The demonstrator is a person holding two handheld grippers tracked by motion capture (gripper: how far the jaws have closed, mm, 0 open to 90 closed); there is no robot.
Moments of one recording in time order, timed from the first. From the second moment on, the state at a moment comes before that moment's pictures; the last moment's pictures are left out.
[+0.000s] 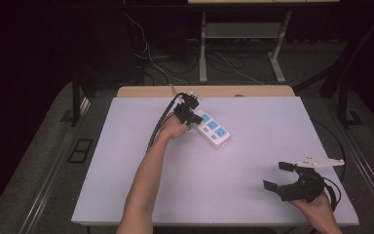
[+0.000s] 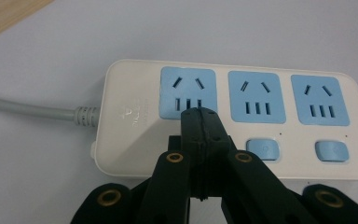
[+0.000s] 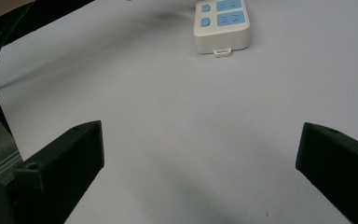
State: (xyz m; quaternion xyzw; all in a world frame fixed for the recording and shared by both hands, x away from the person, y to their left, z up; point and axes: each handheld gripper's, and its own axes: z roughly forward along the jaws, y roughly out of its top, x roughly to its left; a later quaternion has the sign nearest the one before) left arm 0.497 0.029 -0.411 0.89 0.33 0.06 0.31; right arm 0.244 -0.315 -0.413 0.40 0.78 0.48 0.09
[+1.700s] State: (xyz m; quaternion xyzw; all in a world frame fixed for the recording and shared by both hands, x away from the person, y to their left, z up) left arm 0.361 0.130 -0.398 0.80 0.35 0.09 0.47; right arm 0.241 -0.312 -0.412 0.40 0.78 0.48 0.09
